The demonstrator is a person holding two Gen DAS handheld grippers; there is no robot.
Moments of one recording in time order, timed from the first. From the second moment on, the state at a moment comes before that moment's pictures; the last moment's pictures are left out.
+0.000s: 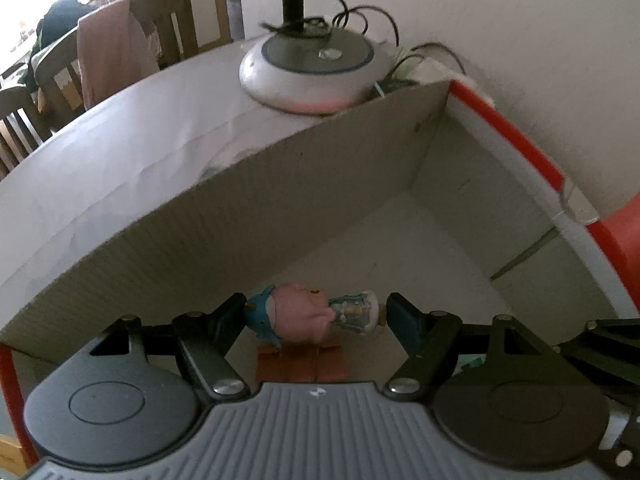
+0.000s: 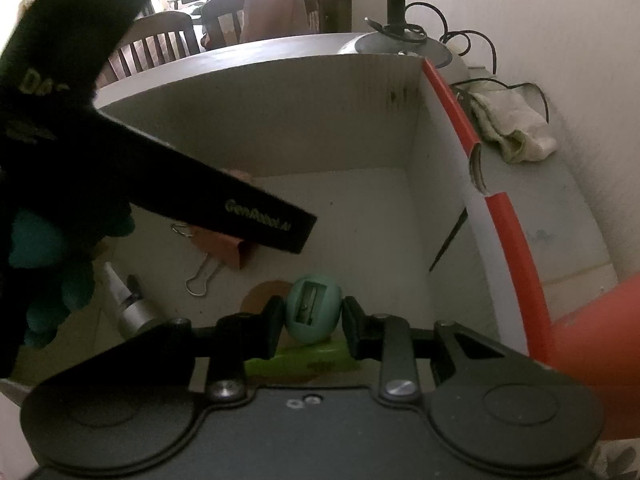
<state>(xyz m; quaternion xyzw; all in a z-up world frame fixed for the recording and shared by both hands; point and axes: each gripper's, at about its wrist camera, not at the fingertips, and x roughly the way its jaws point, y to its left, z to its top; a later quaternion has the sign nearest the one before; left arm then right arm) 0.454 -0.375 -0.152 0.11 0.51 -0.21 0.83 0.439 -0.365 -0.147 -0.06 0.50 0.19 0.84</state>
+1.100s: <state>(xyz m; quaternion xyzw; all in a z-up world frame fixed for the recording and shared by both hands) 0.421 -0.337 -0.105 0.06 0.48 -0.21 0.85 0.420 -0.372 -0.108 -0.04 0.47 0.21 0.86</state>
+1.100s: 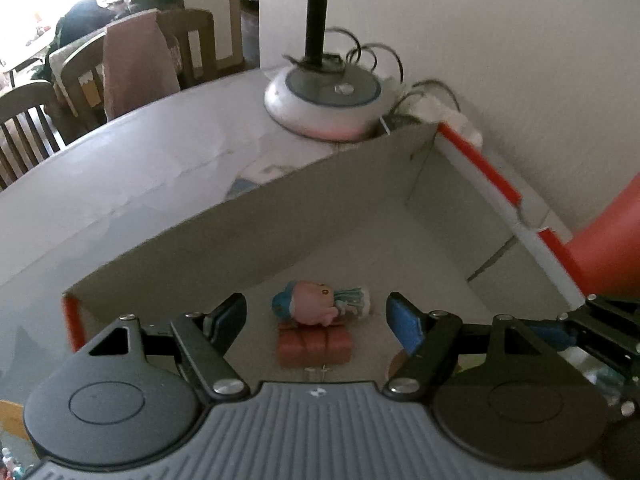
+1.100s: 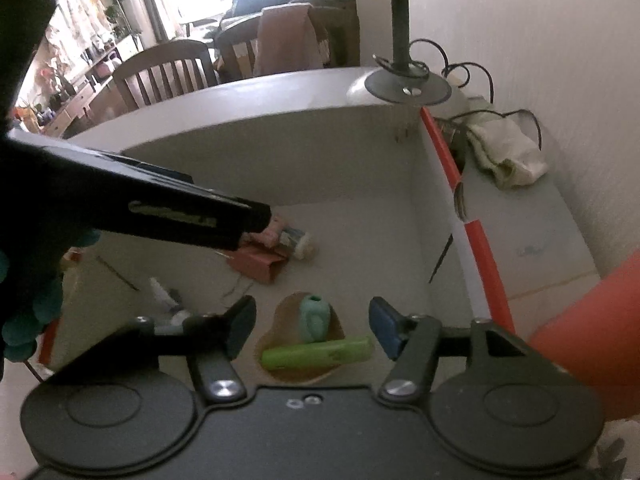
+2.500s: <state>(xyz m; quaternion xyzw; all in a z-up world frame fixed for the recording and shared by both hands) 0.271 -0.145 -0.034 -0.03 0.39 -0.19 0.90 0.286 -0.278 -0.039 -0.03 0.35 0.31 0.88</state>
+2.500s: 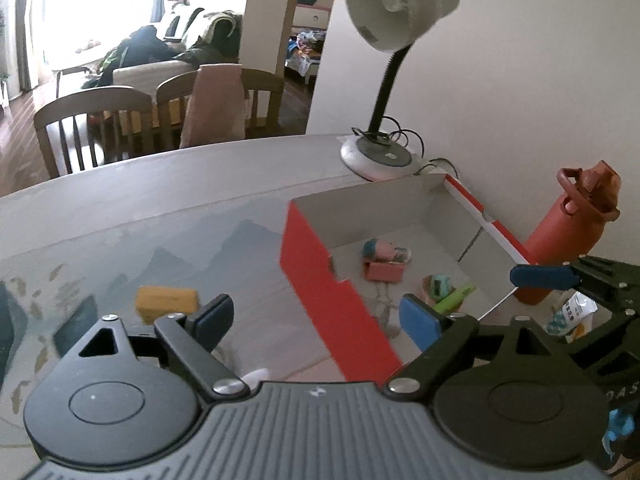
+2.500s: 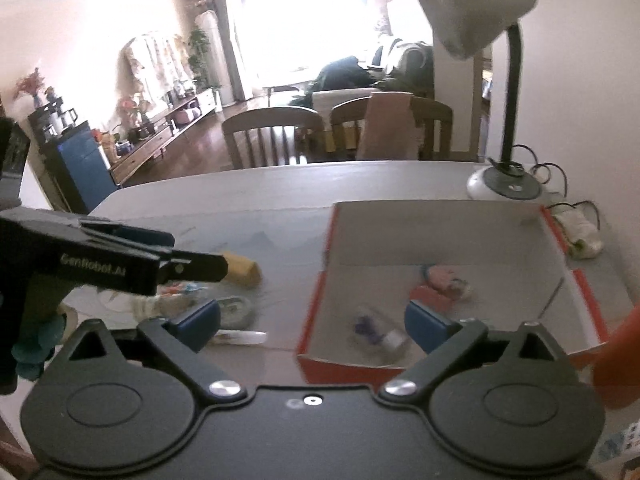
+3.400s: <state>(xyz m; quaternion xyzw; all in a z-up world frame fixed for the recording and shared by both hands) 0.287 0.002 -0.112 -0.07 0.44 -0.03 0.89 0.270 -0.155 -0.110 -0.07 0.41 0.24 0.88</state>
